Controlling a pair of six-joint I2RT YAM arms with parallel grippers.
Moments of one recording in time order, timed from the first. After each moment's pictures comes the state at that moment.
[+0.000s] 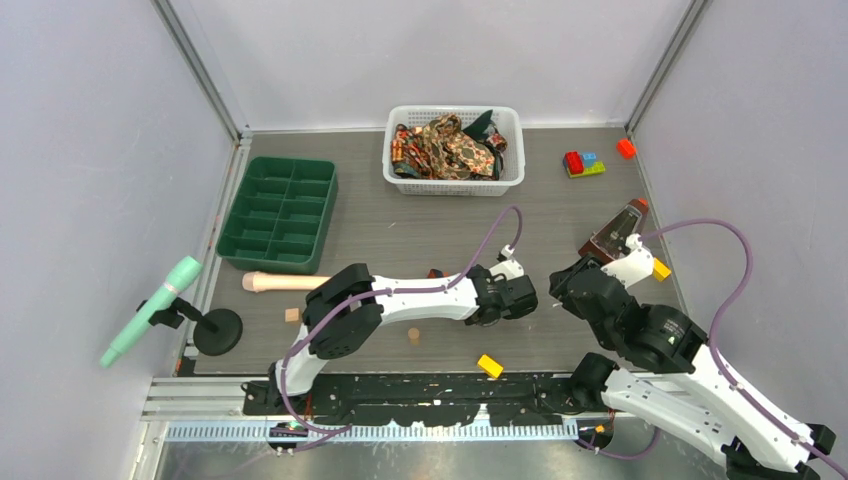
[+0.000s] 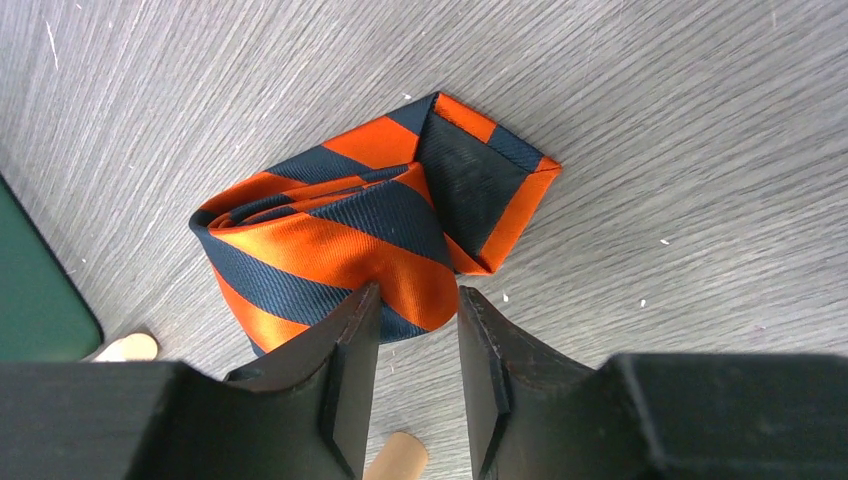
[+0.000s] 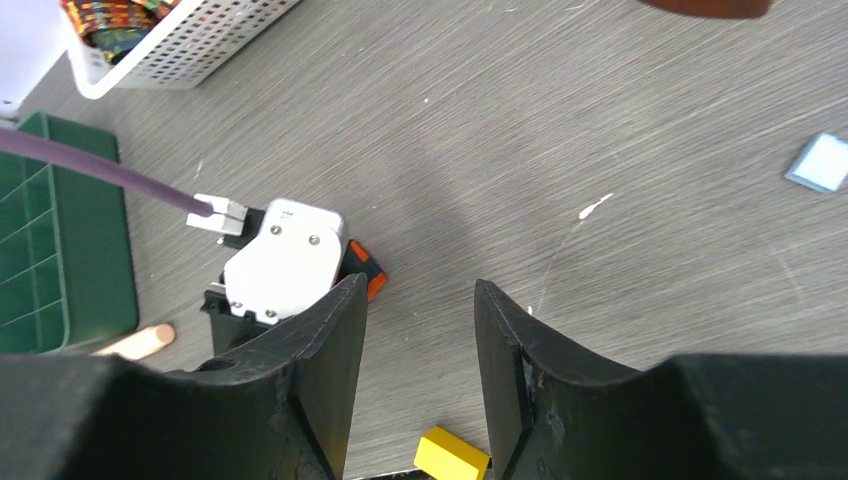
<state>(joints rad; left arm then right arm) -1.28 2.09 1.61 -0.87 -0.63 -0.45 0.85 0.54 0.82 -1.06 0.69 1.18</state>
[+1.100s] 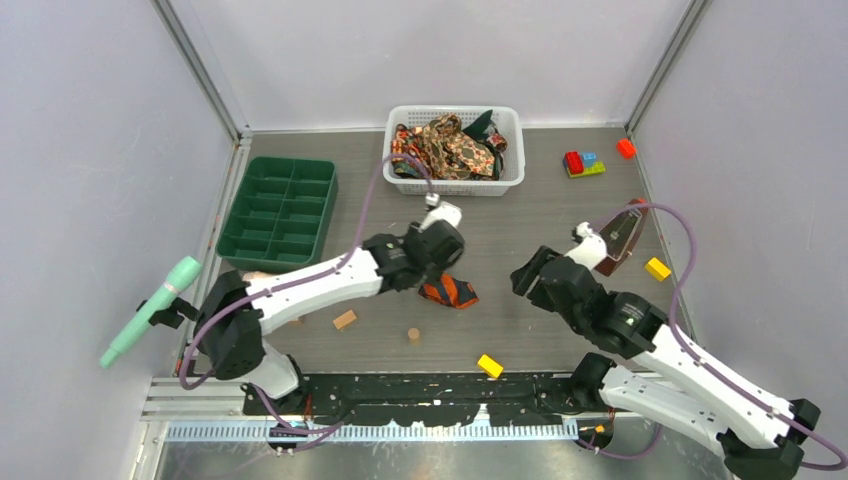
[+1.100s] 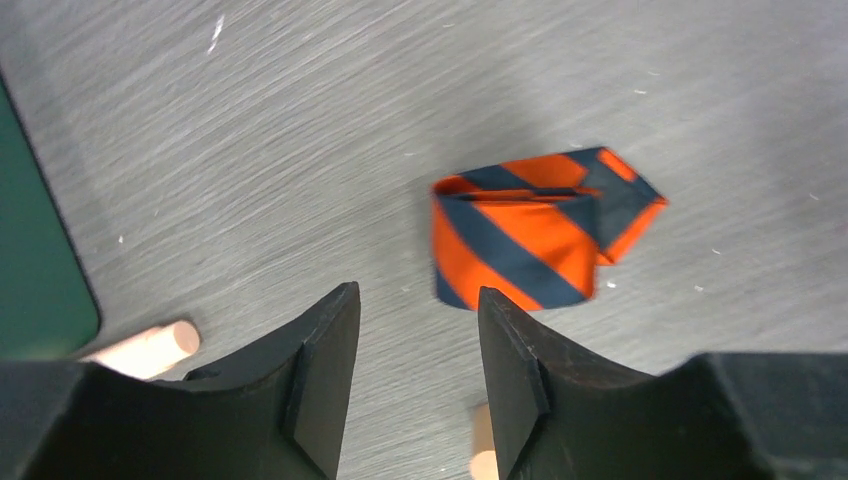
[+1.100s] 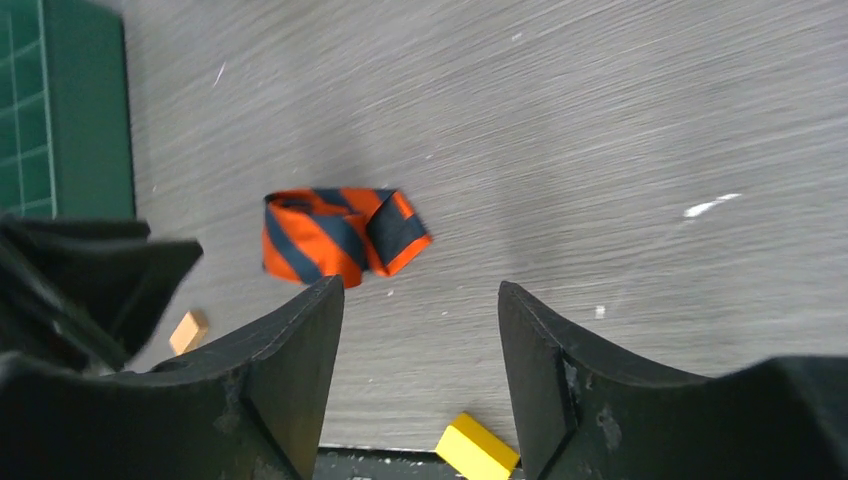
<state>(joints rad) -1.09 1.59 1.30 -0.68 -0.53 -0.41 0.85 0.66 0.76 -0.85 0.56 1.06</state>
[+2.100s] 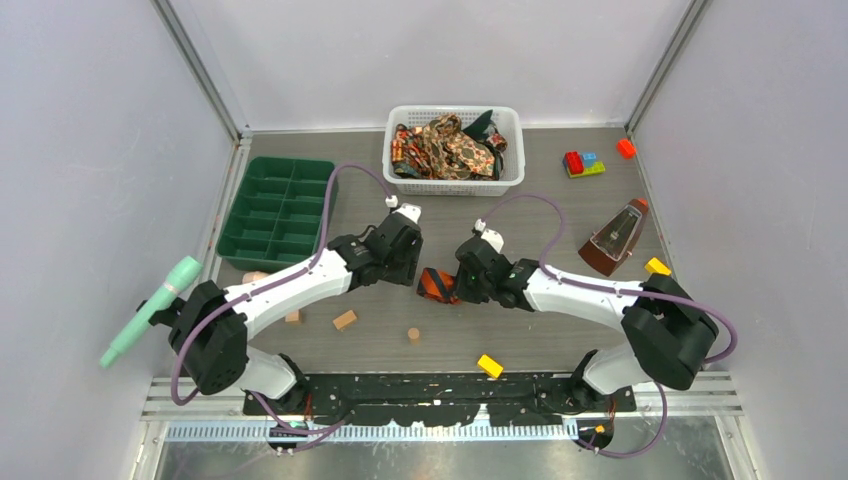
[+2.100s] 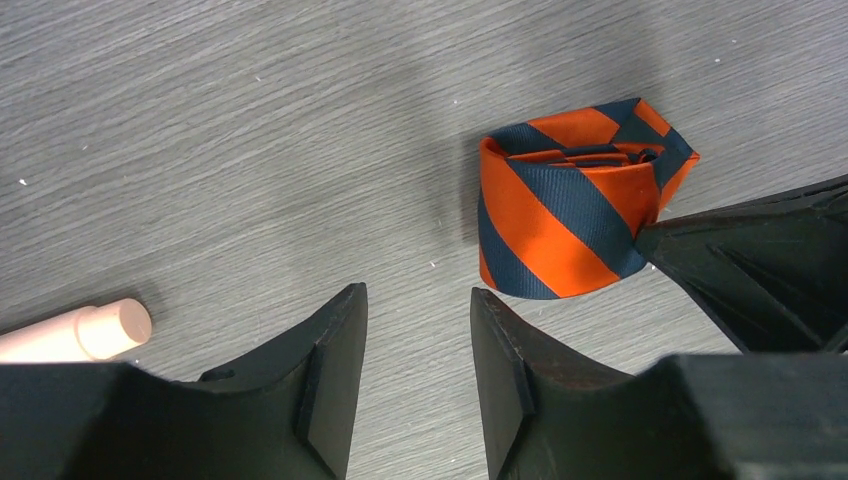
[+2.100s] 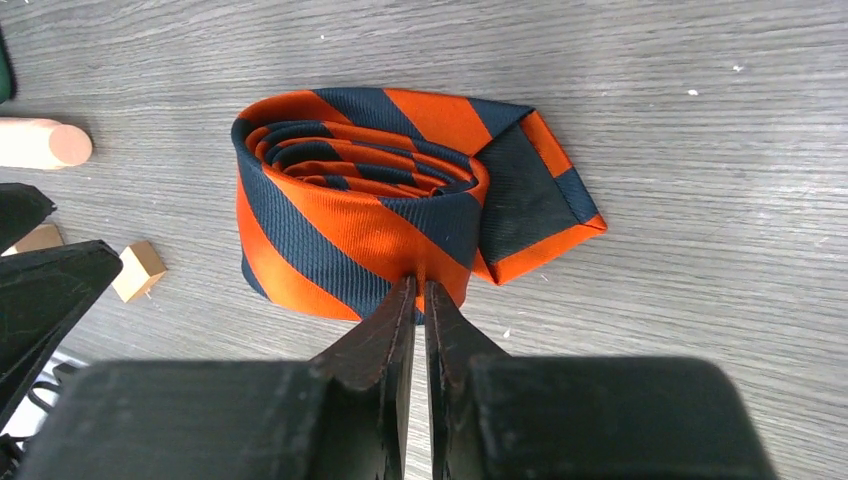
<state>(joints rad) -0.82 1.42 1.01 -0.53 -0.23 -0.44 0.85 1.43 0.75 -0.22 0.13 0.98</state>
